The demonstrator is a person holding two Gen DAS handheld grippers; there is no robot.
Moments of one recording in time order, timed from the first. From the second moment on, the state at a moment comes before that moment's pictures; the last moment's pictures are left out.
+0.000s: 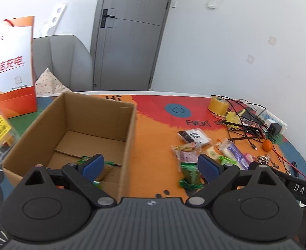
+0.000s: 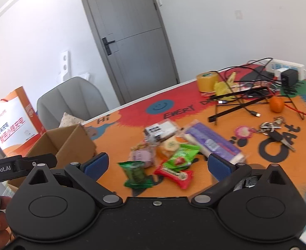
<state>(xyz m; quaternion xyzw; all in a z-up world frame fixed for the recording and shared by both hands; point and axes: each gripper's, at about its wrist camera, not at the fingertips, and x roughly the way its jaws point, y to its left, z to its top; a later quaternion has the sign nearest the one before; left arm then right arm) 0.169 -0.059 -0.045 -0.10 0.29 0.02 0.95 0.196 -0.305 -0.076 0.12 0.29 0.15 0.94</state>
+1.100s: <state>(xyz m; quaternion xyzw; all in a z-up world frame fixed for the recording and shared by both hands) 0.237 -0.127 -0.093 -0.09 0.33 0.01 0.94 0.251 -0.363 -0.125 0.13 0.31 0.10 0.94</state>
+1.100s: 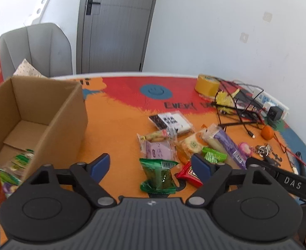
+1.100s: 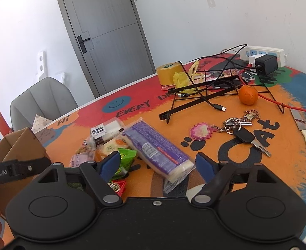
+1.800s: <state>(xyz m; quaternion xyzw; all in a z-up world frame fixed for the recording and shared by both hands) 0.274 -0.141 -0.137 -0.08 0.38 0.03 0.92 0.291 -0.363 -0.152 0.12 0.34 0.11 0.93</state>
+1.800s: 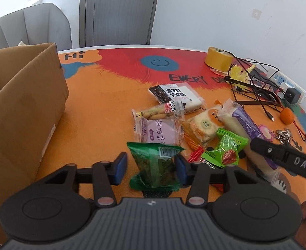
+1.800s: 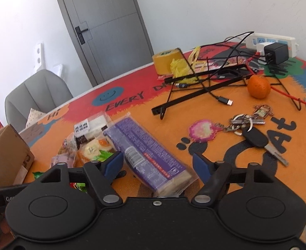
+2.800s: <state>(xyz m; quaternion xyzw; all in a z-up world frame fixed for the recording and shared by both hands) 0.218 -0.118 -0.095 -0.11 0.33 0.00 0.94 0.230 -0.364 -0.136 0.15 0.33 0.12 0.93</state>
